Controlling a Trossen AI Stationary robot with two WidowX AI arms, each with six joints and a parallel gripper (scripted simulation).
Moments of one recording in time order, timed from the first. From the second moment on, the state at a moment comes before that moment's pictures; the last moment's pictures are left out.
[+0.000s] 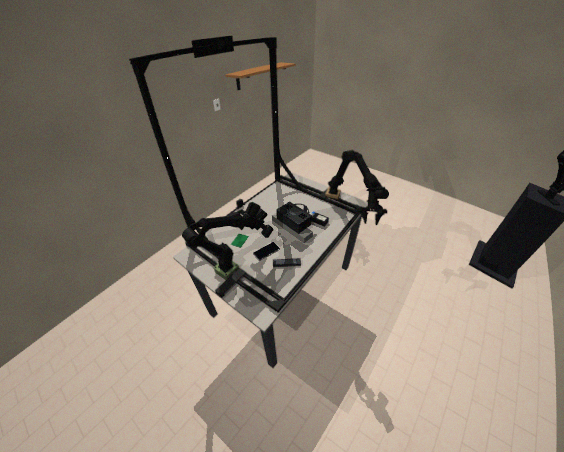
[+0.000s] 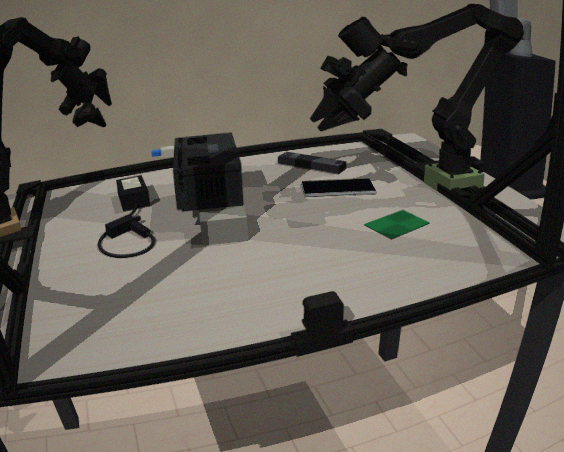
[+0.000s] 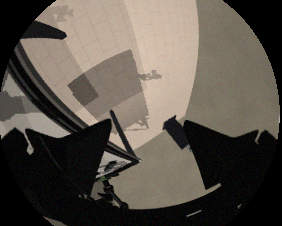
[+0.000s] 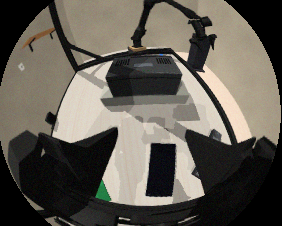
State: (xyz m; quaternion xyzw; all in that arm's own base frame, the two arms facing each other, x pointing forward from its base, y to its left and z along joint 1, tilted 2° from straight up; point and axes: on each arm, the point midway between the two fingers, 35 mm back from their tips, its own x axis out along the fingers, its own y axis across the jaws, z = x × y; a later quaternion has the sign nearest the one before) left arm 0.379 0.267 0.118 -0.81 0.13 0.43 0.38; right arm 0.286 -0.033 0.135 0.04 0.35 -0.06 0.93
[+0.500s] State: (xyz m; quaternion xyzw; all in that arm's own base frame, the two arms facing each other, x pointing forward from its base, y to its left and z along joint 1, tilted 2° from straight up) left arm 0.404 0.101 0.109 -0.67 0.31 0.38 0.55; right arm 0.288 -0.038 0.140 0.05 0.34 -0.08 0.94
